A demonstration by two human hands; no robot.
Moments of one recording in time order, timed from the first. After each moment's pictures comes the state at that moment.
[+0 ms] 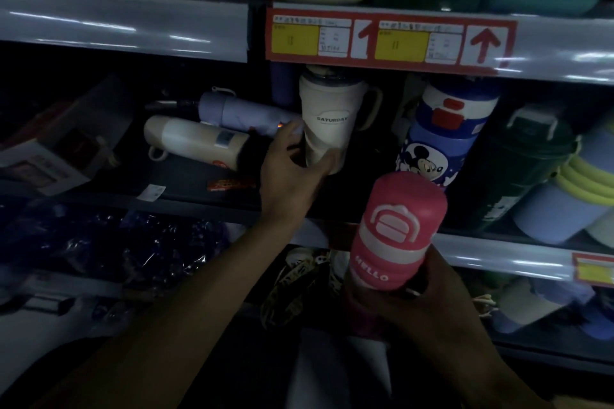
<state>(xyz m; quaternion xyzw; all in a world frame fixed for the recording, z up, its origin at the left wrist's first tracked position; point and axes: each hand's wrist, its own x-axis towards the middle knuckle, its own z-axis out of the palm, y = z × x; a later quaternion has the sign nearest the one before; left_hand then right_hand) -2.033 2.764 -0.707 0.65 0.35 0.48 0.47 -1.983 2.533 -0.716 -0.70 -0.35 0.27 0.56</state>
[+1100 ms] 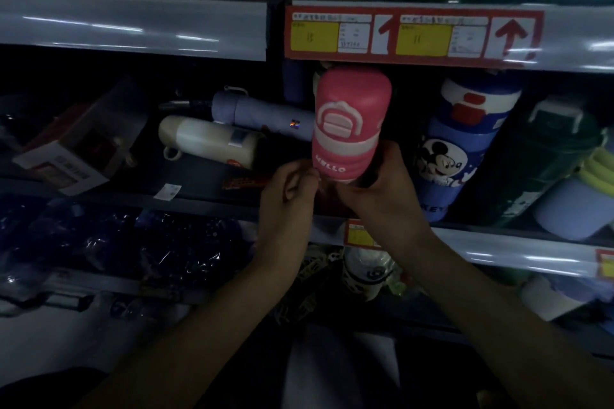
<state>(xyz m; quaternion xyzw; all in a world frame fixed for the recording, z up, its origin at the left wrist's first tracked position) -2.085 2.713 -0.688 0.55 0.39 0.45 0.58 -1.967 2.663 -0.695 -0.65 -0.42 0.15 0.62</state>
